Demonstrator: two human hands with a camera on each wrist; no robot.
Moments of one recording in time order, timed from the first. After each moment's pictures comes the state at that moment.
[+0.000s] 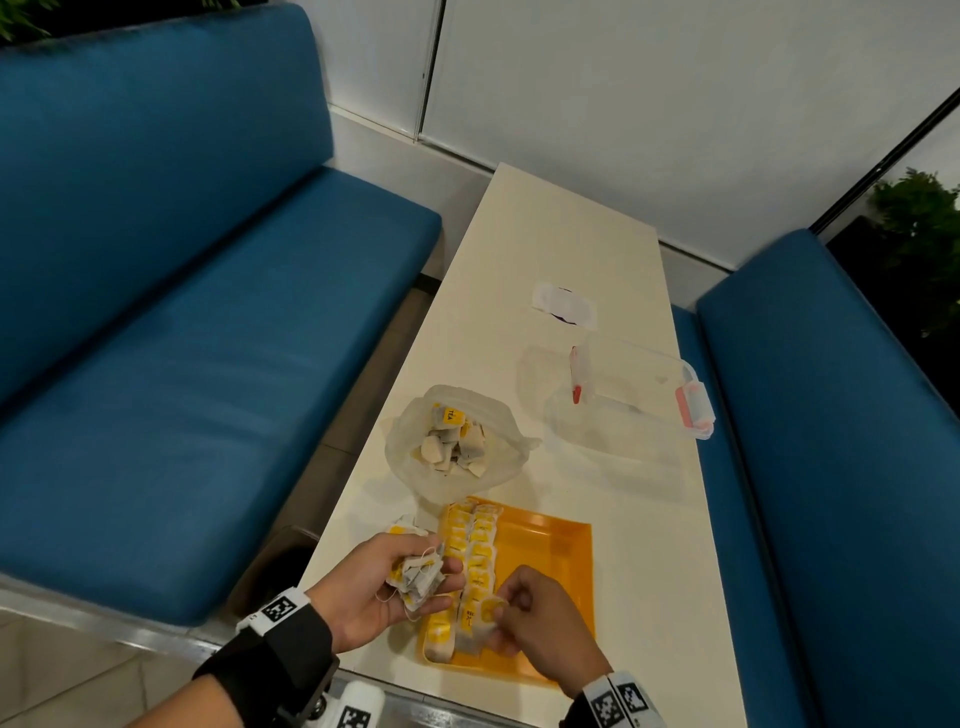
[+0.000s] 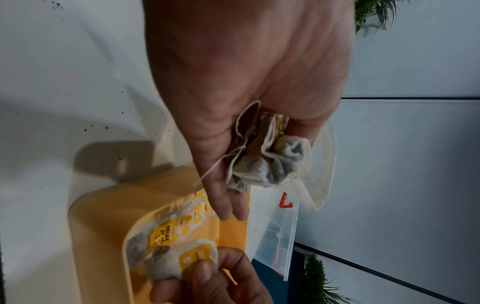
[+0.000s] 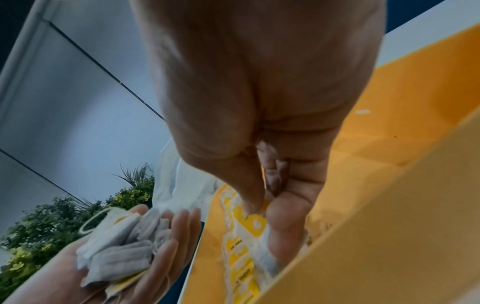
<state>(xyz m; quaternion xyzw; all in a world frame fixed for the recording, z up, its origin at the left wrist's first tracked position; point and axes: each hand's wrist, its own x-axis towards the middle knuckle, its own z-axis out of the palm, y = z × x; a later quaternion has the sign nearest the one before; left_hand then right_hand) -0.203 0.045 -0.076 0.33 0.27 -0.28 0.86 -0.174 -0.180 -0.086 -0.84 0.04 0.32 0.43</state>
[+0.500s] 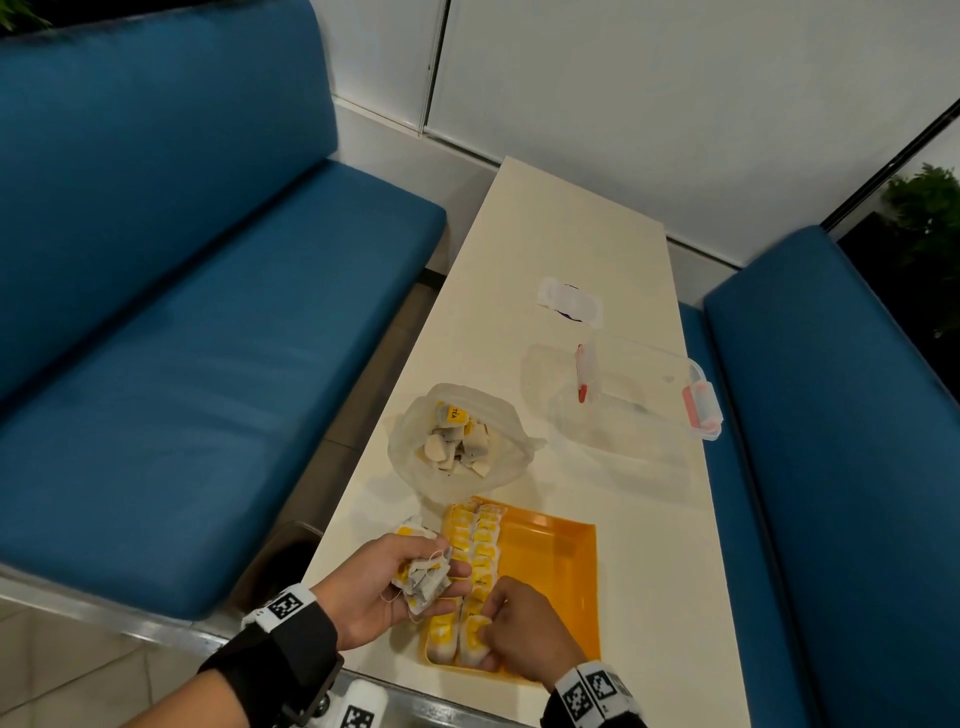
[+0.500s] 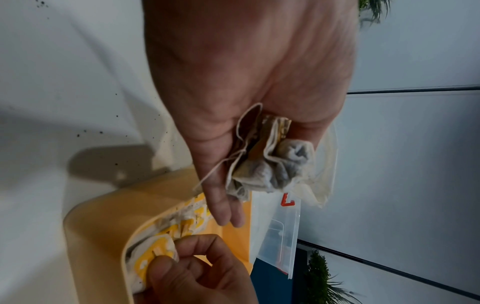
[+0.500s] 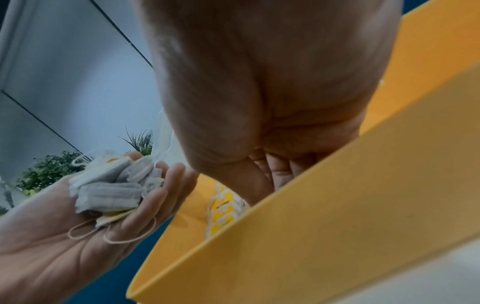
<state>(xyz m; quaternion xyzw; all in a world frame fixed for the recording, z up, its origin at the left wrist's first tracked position) -0.201 0.044 -0.073 0.36 0.27 -0.30 0.84 -0.171 -0.163 -0.106 -0.86 0.06 0.40 0.31</state>
